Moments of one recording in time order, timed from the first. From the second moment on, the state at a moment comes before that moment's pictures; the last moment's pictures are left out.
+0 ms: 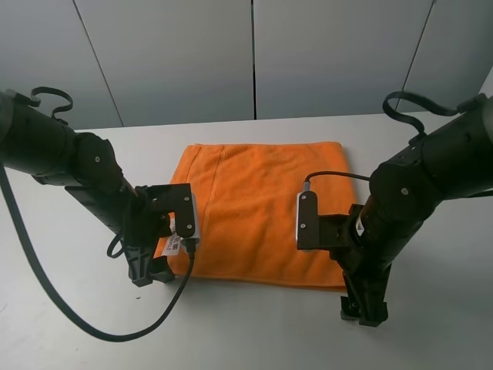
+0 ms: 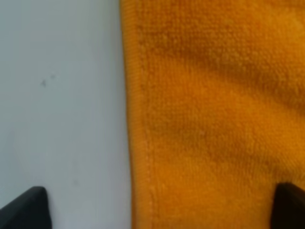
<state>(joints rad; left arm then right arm) -0.50 1.92 -0.83 -0.31 0.38 1.13 0.64 1.81 -0.63 -0.02 0.42 -0.74</state>
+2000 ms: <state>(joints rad) -0.50 1.71 -0.82 -0.13 0.47 1.13 0.64 1.64 -0.62 -0.07 0.32 -0.73</state>
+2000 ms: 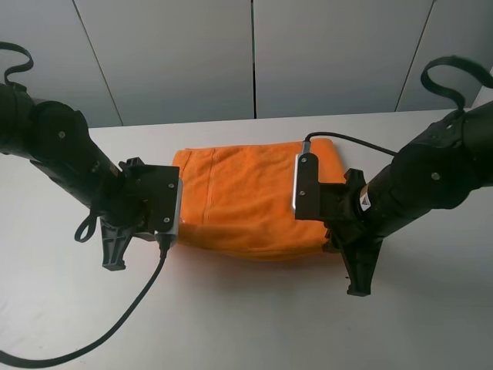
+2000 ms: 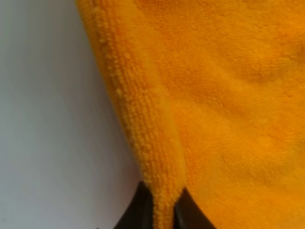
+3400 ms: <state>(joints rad) -0.42 1.64 -0.86 0.40 0.24 0.54 0.63 1.78 -1.05 -0.78 0.54 -0.60</state>
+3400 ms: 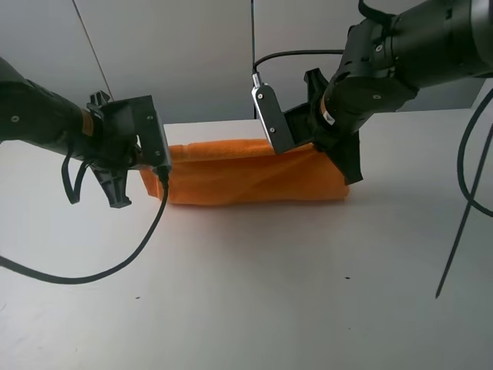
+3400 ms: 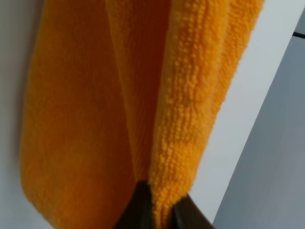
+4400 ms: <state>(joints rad) -0.39 1.96 -1.14 0.40 0.17 0.53 0.40 1.96 -1.10 -0.80 0.28 -0.59</state>
